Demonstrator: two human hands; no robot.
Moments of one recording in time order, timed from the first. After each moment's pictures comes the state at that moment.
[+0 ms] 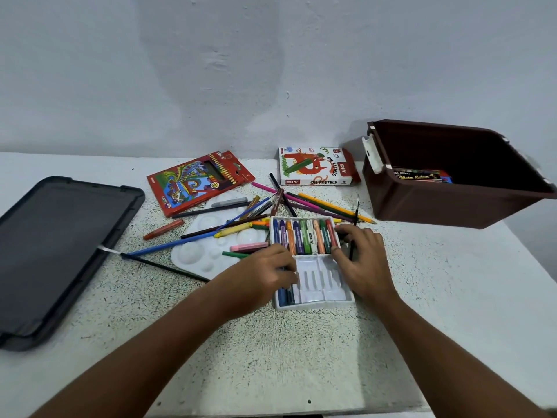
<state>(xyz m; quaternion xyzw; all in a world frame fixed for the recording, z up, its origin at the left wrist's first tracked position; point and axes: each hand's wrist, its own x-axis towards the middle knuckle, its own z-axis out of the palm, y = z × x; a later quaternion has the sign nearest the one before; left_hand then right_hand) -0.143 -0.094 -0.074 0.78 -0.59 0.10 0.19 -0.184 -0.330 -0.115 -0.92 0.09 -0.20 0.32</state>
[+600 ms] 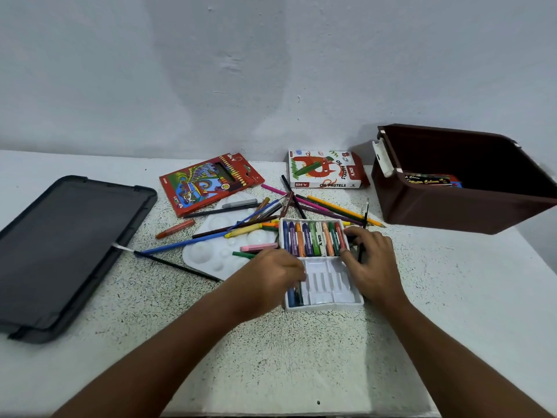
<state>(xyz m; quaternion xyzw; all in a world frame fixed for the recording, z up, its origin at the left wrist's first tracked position) -0.145 -0.093 -0.077 0.80 -0.54 0.09 0.23 -0.183 -0.329 -0.116 -0.92 0.09 -0.20 0.31</state>
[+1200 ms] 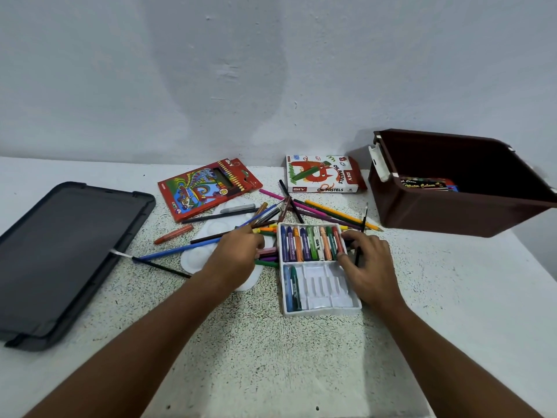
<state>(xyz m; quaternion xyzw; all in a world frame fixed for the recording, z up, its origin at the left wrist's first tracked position) -0.102 -0.079 -0.071 0.95 -0.26 -0.01 0.17 -0.183 -0.327 -0.114 -0.92 0.10 -0.20 0.32</state>
